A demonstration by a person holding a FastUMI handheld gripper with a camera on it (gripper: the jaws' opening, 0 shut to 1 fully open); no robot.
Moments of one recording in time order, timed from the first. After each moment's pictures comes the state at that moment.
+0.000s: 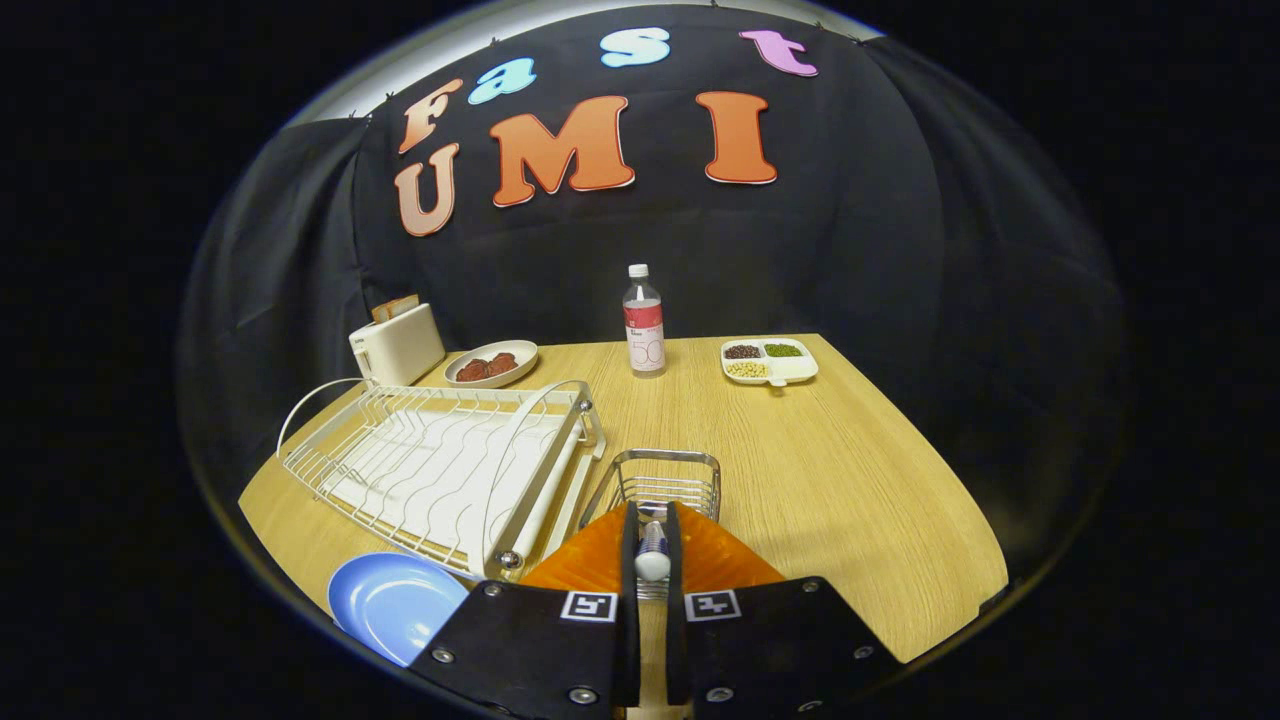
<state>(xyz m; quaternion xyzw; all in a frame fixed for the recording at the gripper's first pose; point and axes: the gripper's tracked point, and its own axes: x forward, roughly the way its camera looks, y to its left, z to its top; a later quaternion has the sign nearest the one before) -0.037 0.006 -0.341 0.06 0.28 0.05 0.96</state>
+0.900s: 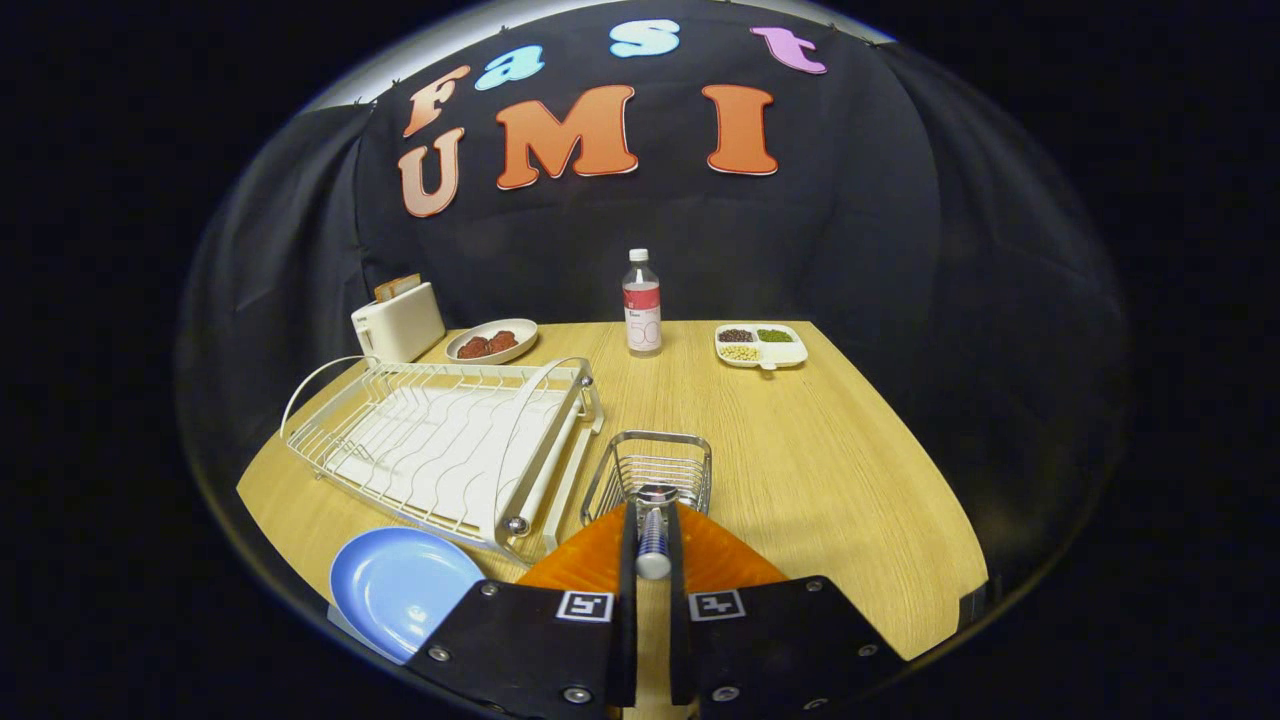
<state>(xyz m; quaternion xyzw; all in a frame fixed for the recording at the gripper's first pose) -0.061 0.005 -0.324 0.04 0.32 0.05 0.95</state>
